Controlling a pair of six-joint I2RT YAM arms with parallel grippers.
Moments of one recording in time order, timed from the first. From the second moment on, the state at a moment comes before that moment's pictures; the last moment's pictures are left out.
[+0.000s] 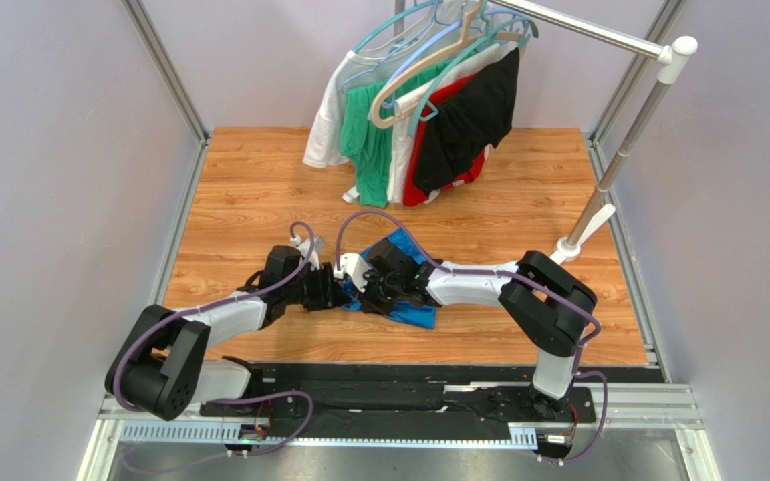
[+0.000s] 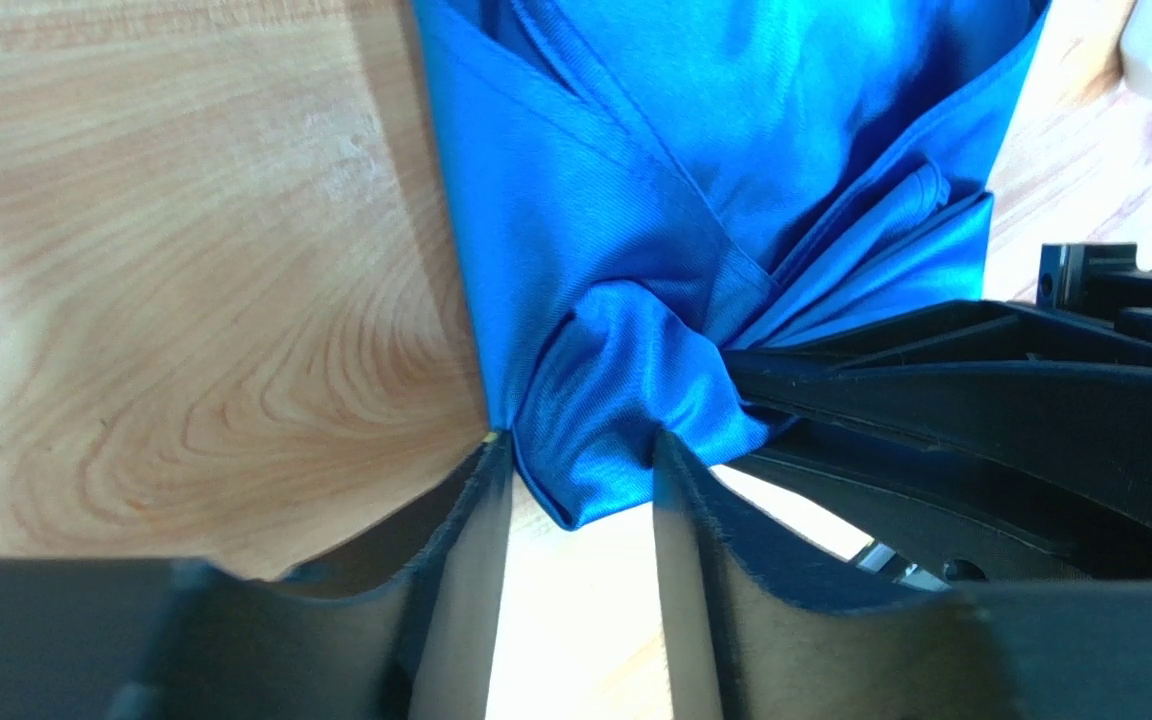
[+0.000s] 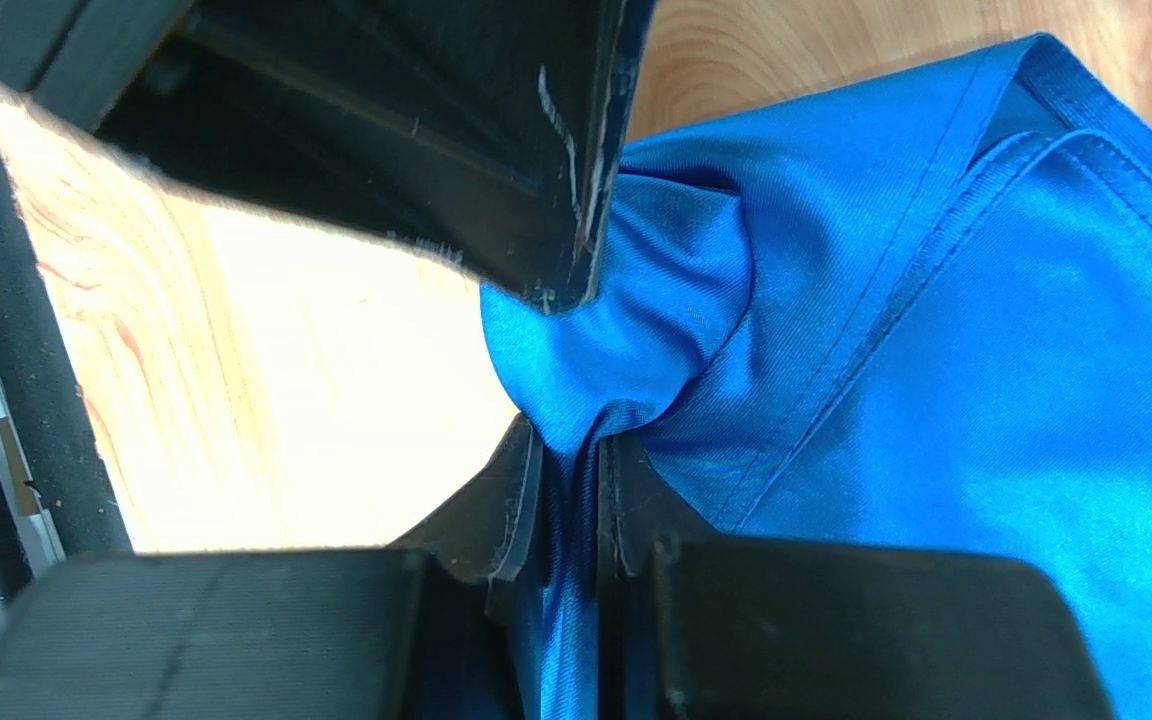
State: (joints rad) left arm -0.39 1.28 0.36 0.16 0.44 -0.54; right arm 0.98 1.83 1.02 -0.04 -0.30 -0.22
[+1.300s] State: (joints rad) left arm -0.39 1.46 0.53 0.02 0.44 -0.51; right arm 0.96 1.57 0.77 -0.13 0.06 -0.04
